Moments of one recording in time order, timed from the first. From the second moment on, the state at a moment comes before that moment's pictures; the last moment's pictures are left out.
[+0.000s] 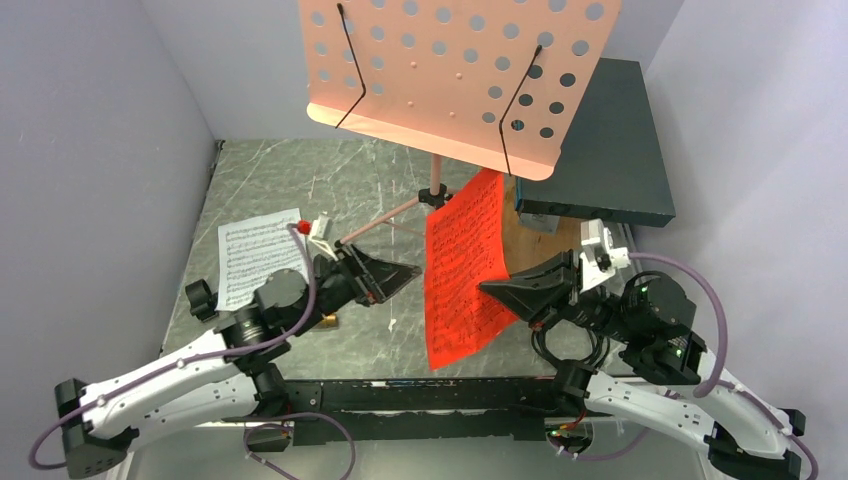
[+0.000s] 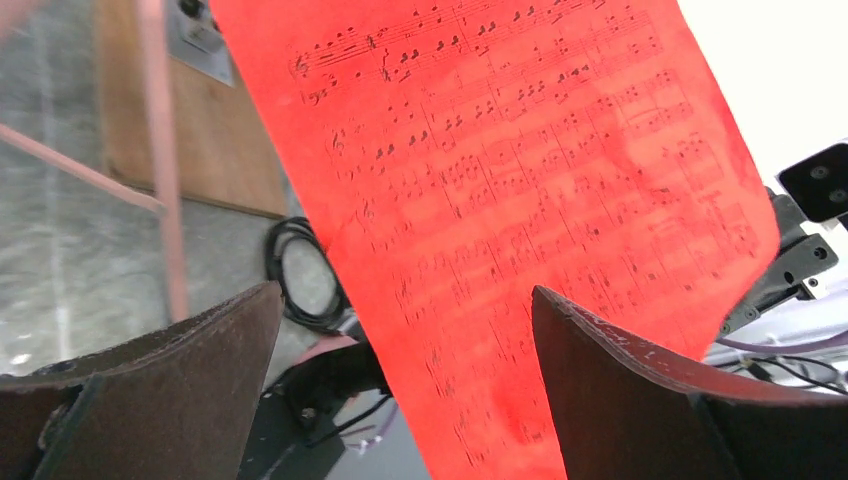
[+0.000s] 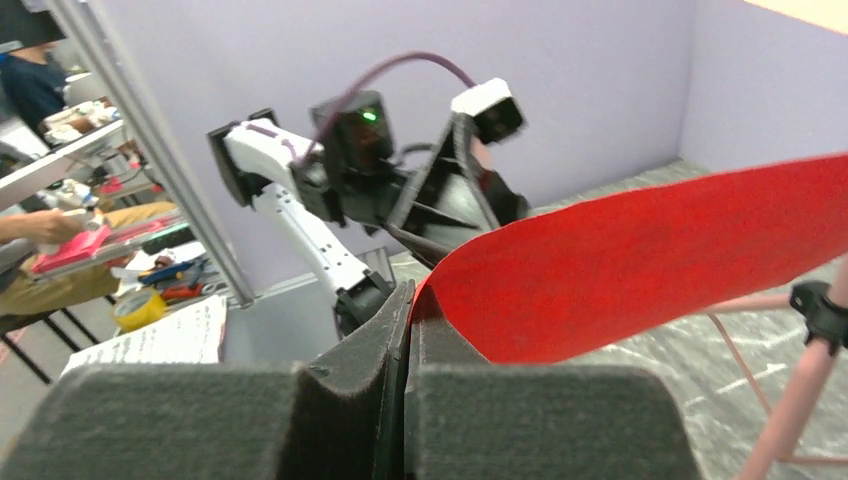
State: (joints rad) left arm -1.04 0.67 0.66 0.05 -0.16 -1.04; right arm 1.03 0.48 0.91 -0.16 -0.20 0.30
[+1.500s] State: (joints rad) left arm -0.85 0.72 0.93 0.16 0.41 -0.60; right arm 1.03 0.50 0.85 -0.35 -0.15 0.32
